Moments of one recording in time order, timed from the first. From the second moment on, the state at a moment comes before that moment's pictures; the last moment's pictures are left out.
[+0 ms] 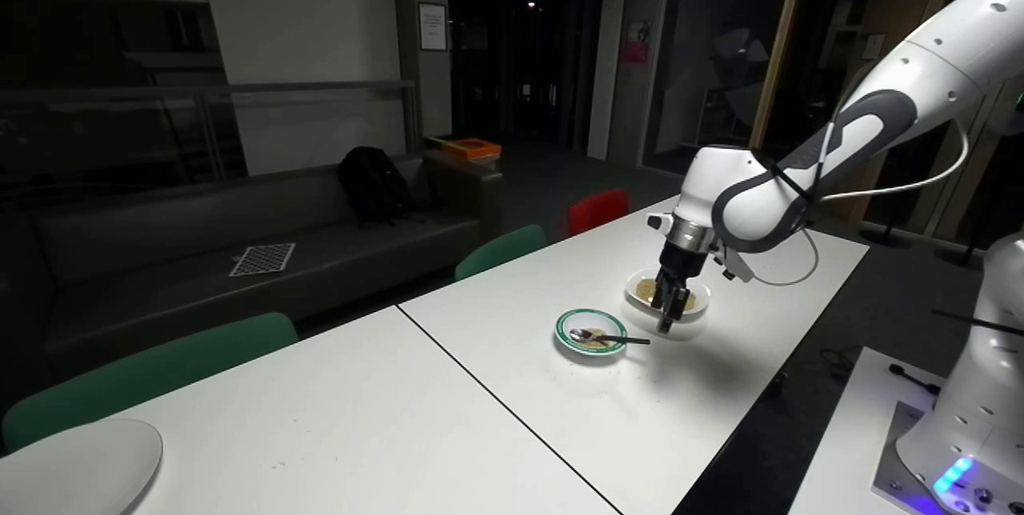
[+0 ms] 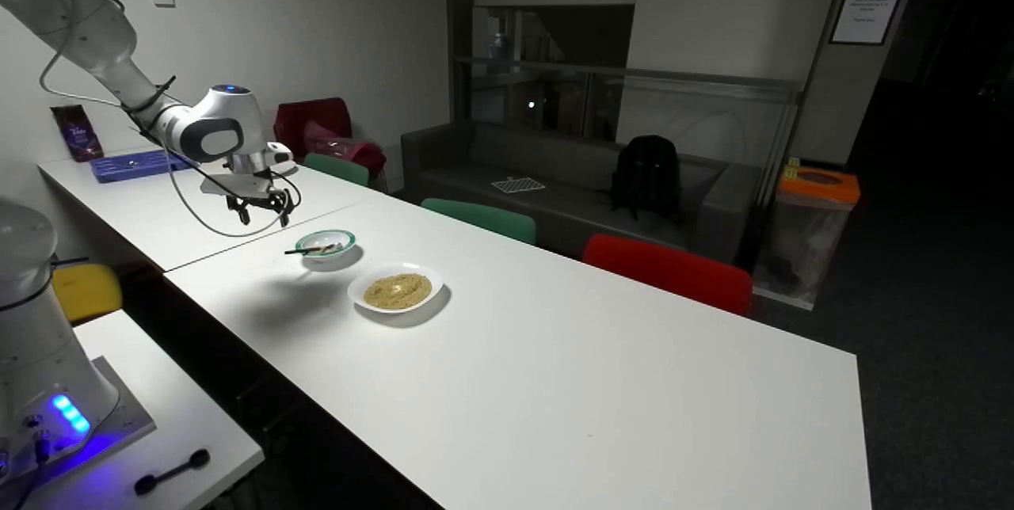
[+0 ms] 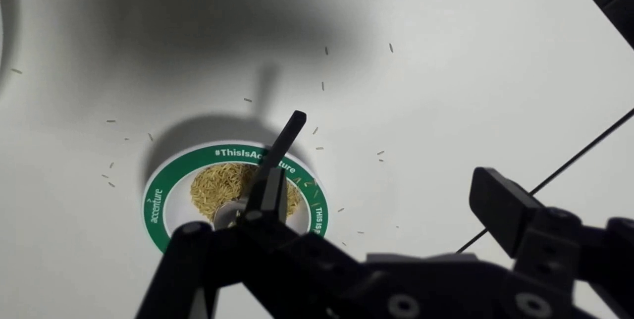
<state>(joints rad) 0.28 -0.03 0.05 -2.58 0.25 2.69 -0.52</state>
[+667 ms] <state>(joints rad) 0.19 0.29 0.09 -2.33 0.08 2.69 -0.43</state>
